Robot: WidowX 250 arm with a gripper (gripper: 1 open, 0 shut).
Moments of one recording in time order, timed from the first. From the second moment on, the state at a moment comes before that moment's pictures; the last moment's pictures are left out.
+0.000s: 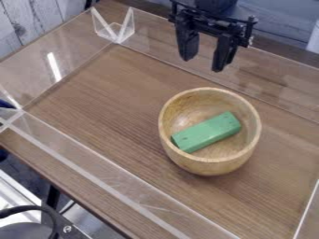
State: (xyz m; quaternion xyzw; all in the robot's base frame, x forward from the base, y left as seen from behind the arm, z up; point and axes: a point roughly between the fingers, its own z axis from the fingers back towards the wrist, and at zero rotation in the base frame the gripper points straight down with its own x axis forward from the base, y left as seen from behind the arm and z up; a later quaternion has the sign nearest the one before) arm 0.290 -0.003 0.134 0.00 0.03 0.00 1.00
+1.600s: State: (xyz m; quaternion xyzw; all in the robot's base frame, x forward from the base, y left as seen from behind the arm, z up) arm 0.271 -0.036 0.065 0.00 0.10 -0.09 0.99
